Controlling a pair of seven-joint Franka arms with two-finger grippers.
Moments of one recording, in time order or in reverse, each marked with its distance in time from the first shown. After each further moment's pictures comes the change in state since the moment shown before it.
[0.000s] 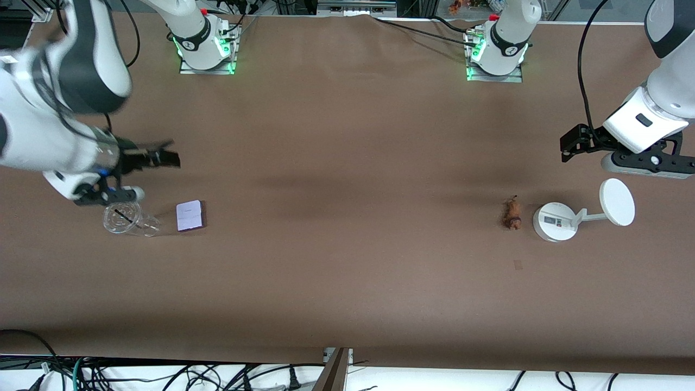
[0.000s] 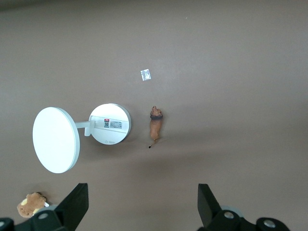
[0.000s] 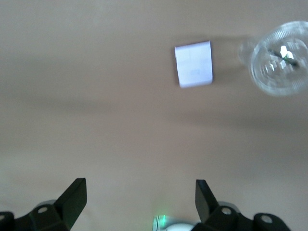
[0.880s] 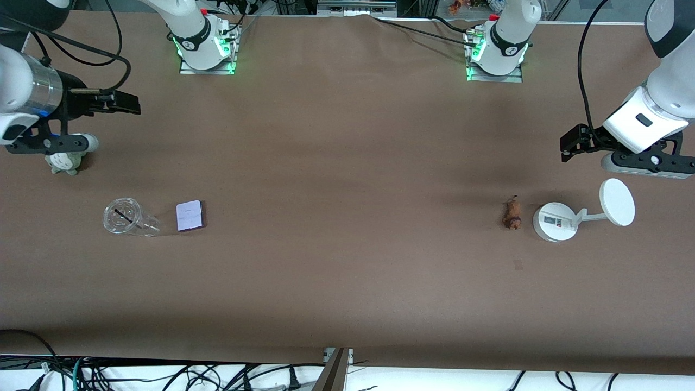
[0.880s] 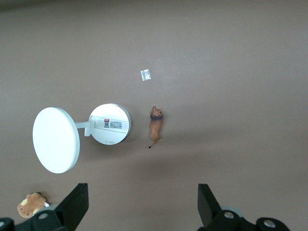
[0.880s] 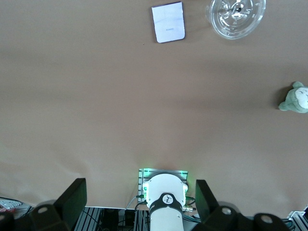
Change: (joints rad) left arm 0.000 0.000 0.000 0.000 0.000 0.000 0.000; right arm 0.009 -0.035 -0.001 0.181 -0.091 -0.286 0.018
